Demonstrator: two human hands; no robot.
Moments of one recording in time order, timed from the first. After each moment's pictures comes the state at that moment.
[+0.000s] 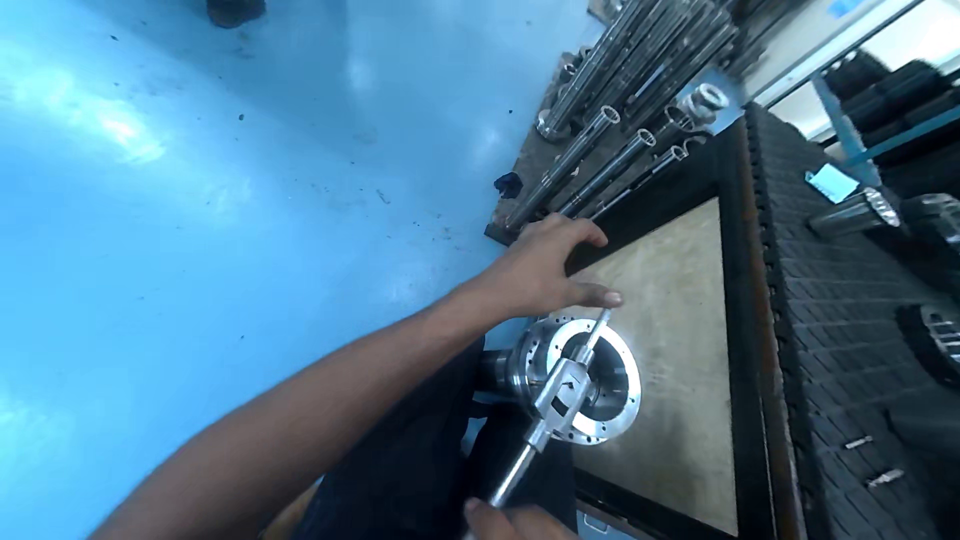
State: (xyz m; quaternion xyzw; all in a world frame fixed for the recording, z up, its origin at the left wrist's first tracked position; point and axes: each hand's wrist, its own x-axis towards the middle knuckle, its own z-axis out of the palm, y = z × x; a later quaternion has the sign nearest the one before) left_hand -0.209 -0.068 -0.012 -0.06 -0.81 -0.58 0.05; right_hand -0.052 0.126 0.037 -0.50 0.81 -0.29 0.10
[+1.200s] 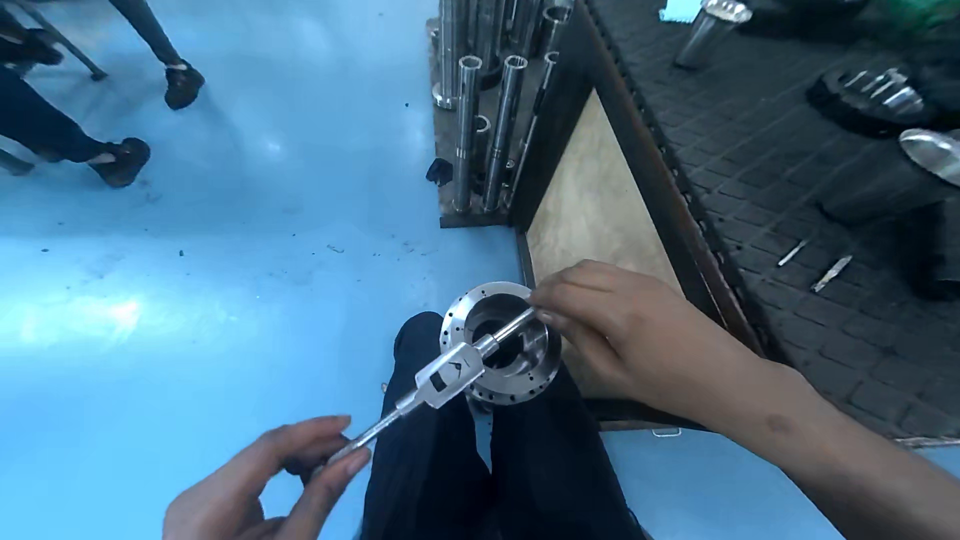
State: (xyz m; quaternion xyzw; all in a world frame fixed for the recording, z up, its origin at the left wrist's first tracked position) left_hand -0.003 -0.112 -0.002 -0.03 -0.86 -0.49 0.13; right_hand -0.195 0.189 0.043 -0.50 0.85 -0.18 -0.07
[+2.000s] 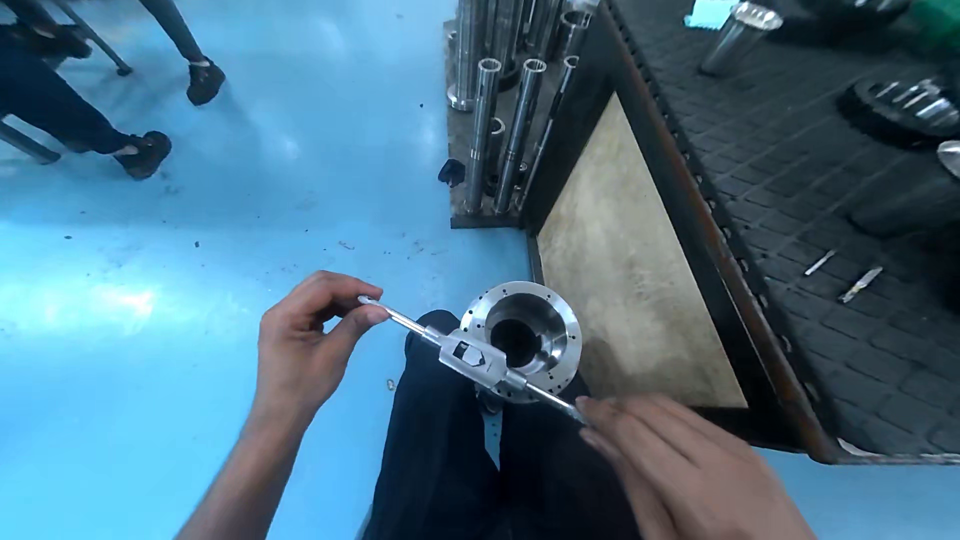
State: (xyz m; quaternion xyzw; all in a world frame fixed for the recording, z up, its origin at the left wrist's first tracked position) left_hand -0.111 -0.140 -0.035 -0.07 -0.81 -0.53 0.24; right_hand -0.090 0.198 0.039 -0.37 0.90 -0.20 -0.06
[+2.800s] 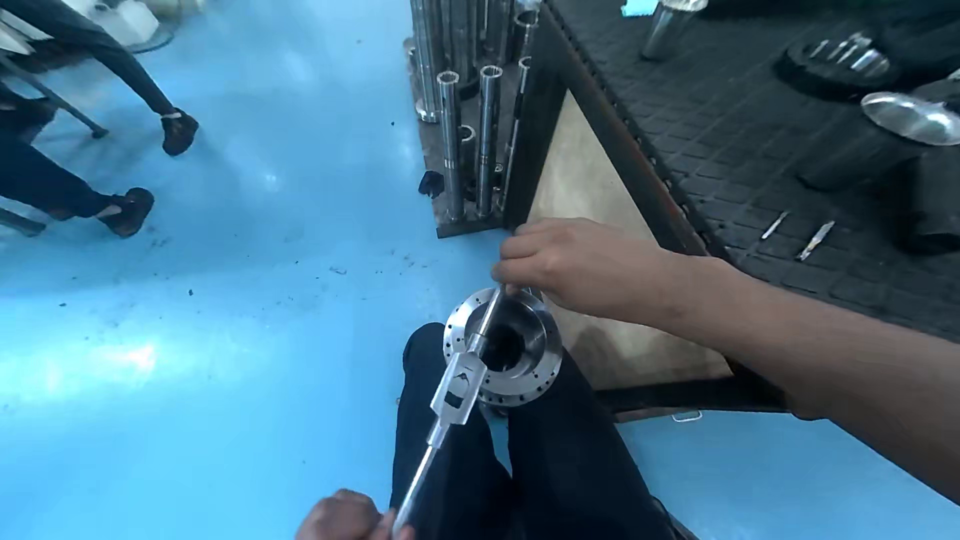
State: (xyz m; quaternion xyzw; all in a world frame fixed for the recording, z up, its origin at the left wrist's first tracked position) left_hand 0.017 -0.078 -0.051 -0.13 -0.82 -0.46 0.32; right_hand -0.254 0.163 0.045 -0.63 0.77 -0.10 -0.08
